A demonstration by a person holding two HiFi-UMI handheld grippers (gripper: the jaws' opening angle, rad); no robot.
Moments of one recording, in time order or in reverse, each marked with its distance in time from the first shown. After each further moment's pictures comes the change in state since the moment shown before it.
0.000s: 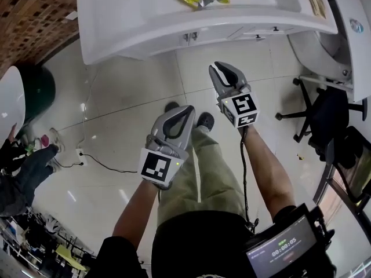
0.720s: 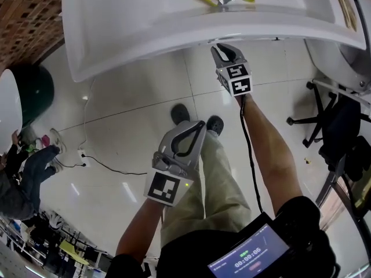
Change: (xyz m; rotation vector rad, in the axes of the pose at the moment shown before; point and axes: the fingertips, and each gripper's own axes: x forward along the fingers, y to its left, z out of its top) left arm 0.033 0.048 -0.052 -0.079 0.075 0.005; right arm 0.176 -0.073 -0.112 -0.025 0.203 -0.037
